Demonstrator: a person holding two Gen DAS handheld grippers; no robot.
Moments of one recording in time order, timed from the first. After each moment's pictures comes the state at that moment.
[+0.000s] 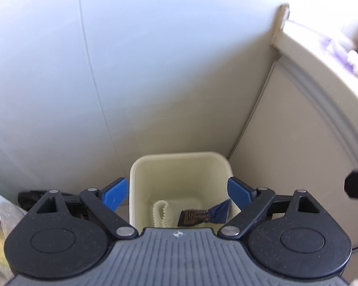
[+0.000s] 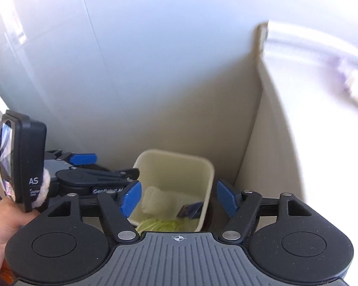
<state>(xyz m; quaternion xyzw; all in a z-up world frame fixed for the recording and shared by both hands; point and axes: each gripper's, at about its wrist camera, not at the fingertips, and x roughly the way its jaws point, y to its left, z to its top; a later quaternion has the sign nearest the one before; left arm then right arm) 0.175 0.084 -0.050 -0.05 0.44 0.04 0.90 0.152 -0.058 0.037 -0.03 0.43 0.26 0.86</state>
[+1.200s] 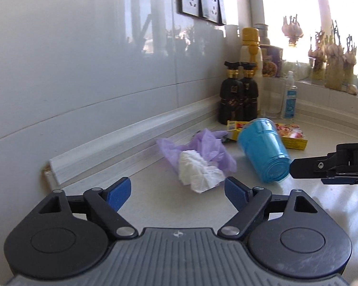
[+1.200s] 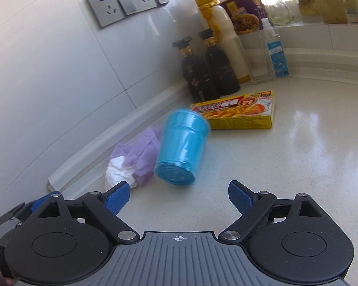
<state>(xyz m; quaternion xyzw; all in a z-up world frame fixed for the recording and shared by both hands) 0.293 -0.135 0.028 0.08 0.20 -0.24 0.95 0.223 -0.314 0.007 0.29 0.27 -0.05 0.92</state>
